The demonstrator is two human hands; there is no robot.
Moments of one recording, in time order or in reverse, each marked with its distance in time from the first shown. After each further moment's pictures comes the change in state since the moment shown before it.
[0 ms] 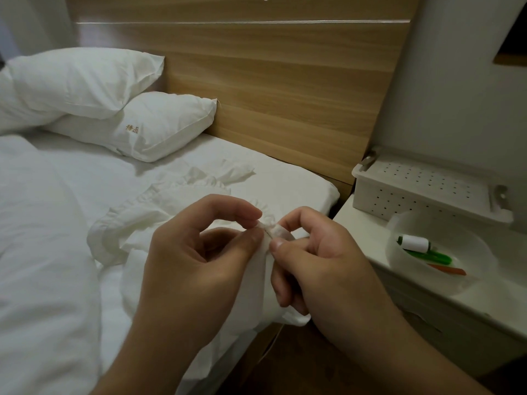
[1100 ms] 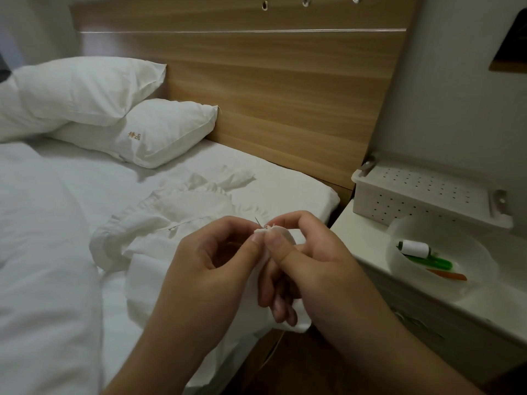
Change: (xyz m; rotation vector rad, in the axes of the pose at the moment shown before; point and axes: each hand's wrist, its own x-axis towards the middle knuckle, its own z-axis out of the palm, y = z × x) left_hand 0.003 -0.004 0.004 -0.042 -0.133 -0.131; right_hand 0.005 0.001 0.002 0.127 -0.042 -0.002
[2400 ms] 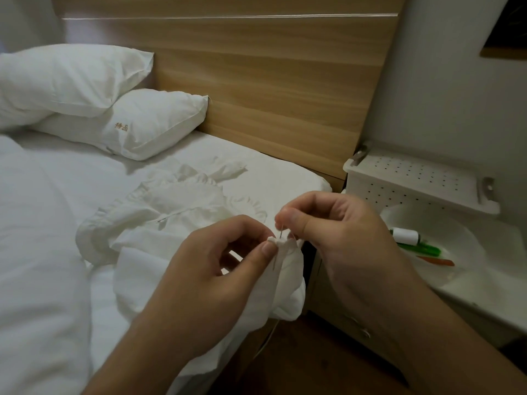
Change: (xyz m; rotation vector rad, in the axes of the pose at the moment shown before) left_hand -0.001 -0.007 -0.001 0.219 -0.228 0.163; right_hand 0.012 -0.002 -0.030 -0.075 0.215 -0.077
